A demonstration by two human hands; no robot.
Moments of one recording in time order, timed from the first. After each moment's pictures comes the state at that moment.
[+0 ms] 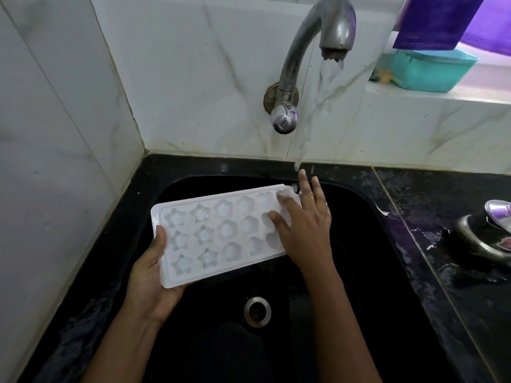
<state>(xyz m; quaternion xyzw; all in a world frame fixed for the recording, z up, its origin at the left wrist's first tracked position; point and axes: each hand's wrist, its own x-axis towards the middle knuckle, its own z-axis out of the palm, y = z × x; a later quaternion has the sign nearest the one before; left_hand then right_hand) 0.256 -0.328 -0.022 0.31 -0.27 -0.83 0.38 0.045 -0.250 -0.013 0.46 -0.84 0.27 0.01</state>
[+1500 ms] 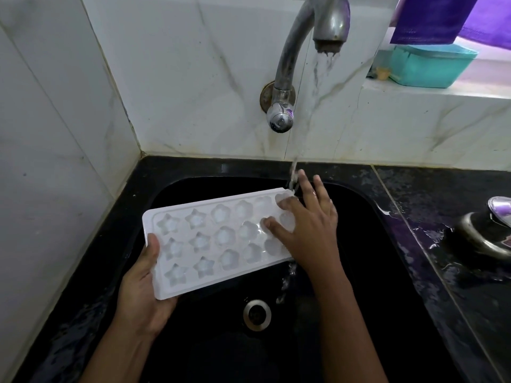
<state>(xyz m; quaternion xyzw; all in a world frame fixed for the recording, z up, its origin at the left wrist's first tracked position) 0.256 -0.317 -0.020 0.32 -0.28 -0.81 0.40 0.036 -0.243 -0.017 0.48 -0.83 0.29 0.03</state>
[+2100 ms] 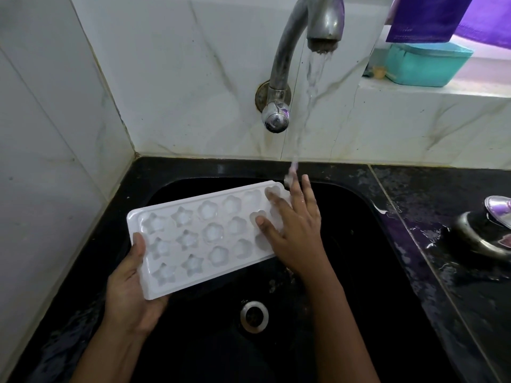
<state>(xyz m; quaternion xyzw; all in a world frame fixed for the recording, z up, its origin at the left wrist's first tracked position) 0.256 -0.323 -0.018 0.32 -0.28 -0.80 0.43 0.042 -0.252 -0.025 0.51 -0.79 0.33 0.02</state>
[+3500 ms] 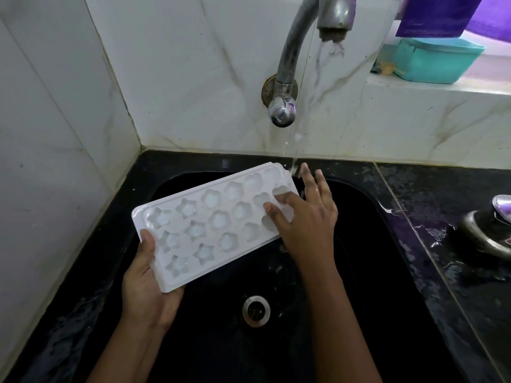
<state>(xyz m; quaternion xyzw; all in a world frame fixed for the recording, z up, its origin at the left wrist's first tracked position) 0.247 -0.313 -0.028 0.30 -0.28 -0.78 0.47 0.047 -0.251 -0.012 0.43 -0.83 0.34 0.05</state>
